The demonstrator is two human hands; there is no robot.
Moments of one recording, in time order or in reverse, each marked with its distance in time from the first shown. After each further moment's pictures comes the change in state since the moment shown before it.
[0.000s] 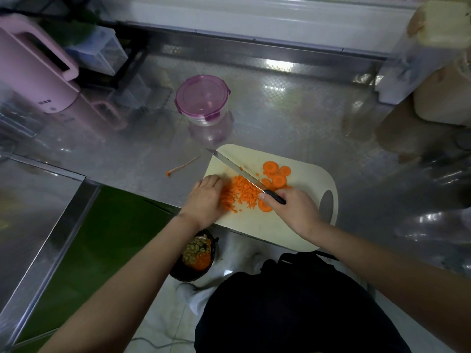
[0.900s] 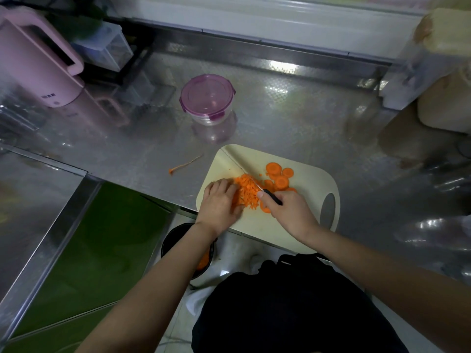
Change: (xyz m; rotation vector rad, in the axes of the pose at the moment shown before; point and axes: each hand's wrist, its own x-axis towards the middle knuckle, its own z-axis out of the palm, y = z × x) left_hand 0.002 0.015 0.037 -0.051 0.135 -0.038; right_hand 0.004 -0.004 0.015 0.122 0.016 0.023
